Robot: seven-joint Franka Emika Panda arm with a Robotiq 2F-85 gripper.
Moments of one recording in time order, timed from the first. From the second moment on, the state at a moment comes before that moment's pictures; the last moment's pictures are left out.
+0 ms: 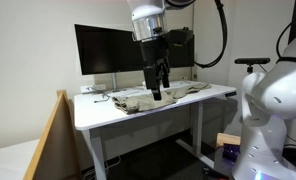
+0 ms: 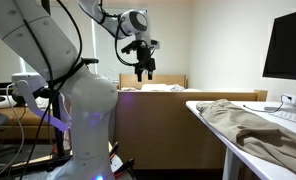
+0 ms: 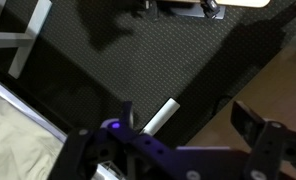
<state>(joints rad) 0.14 -0.64 0.35 -2.44 0.04 1.68 0.33</state>
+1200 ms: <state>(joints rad) 0.02 -0.18 0.26 -2.16 -0.21 1.98 0.67</state>
